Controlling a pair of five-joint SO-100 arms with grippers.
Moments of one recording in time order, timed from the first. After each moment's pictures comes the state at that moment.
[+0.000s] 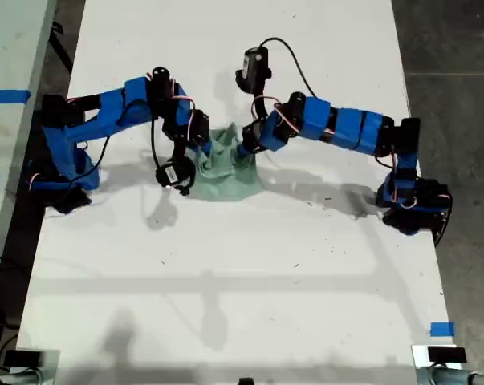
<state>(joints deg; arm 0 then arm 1) -25.2 73.5 60.6 92.8 13.8 20.1 67.1 58.6 63.4 -47.7</state>
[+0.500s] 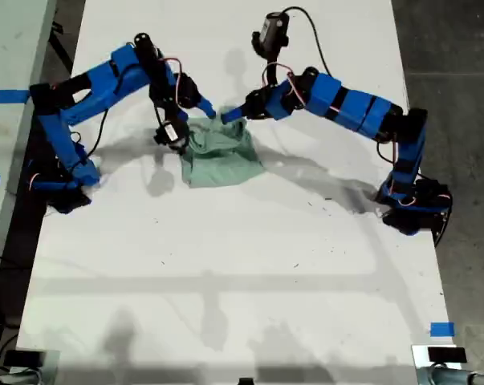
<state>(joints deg) -47.1 81.8 71.2 91.0 22.2 34.6 70.4 63.2 54.0 -53.0</state>
